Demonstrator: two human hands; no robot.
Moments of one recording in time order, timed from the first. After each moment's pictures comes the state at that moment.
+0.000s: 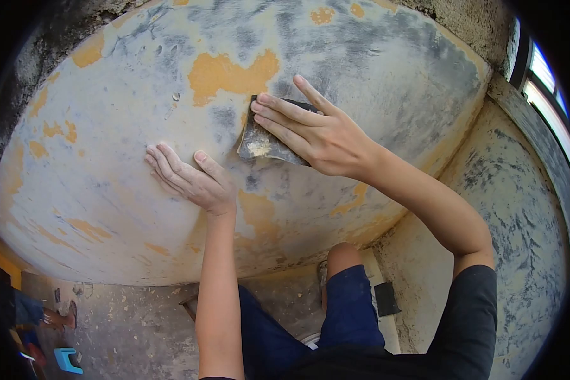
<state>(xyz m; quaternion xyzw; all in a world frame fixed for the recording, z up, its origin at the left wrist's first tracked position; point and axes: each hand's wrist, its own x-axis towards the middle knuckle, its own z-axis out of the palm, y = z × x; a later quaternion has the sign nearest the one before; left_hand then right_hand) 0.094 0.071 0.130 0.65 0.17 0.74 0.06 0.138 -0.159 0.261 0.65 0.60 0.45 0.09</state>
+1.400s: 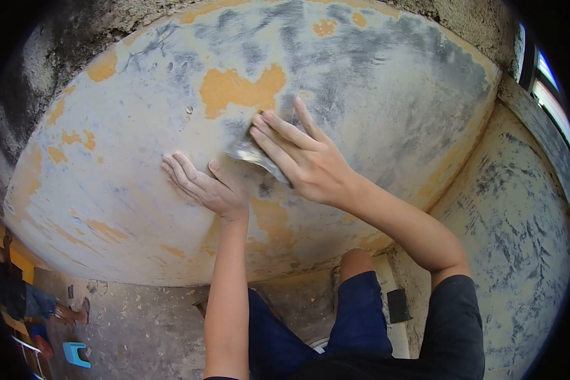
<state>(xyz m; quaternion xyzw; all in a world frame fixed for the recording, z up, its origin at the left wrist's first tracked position) 0.090 0.069 0.132 0.66 0.17 0.73 0.06 0.128 -0.134 0.220 0.67 0.56 0.47 -0.07</state>
